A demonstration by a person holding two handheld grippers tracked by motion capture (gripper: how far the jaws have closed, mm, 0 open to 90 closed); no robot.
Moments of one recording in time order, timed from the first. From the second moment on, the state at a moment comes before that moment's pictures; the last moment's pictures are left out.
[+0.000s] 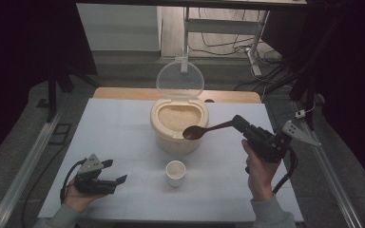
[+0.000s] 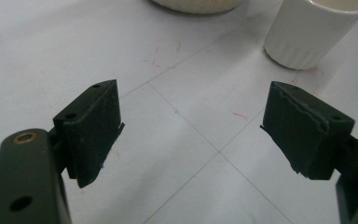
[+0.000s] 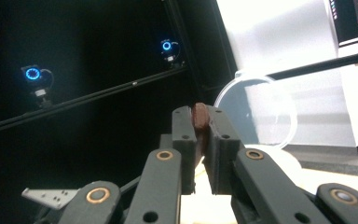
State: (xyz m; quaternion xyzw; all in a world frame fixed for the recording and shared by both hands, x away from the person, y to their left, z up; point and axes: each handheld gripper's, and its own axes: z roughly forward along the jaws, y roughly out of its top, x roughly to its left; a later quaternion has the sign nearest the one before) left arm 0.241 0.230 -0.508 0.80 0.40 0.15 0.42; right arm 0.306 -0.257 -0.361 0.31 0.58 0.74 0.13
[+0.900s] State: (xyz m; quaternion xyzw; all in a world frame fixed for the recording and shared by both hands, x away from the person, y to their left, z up) left arm 0.242 0.227 -0.511 0.81 0.39 0.14 0.42; right arm 0.384 -0.213 -0.344 0.36 0.64 0.63 0.24
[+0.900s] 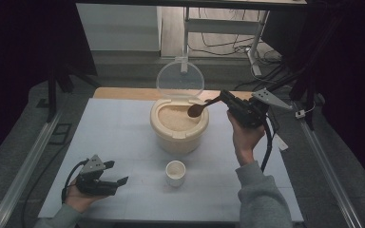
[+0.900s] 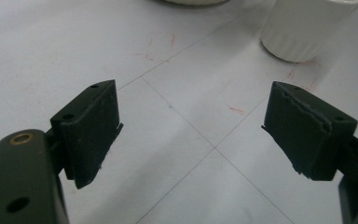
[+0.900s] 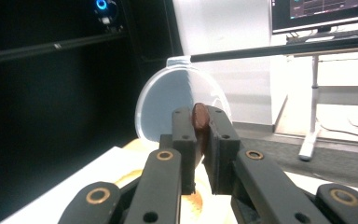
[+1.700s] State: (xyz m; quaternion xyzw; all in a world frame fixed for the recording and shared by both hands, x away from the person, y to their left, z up) left arm 0.243 0.224 -0.513 0.82 0.39 0.13 0.41; right arm 0.407 -0.195 -0.383 0.42 0.66 0.60 0.19
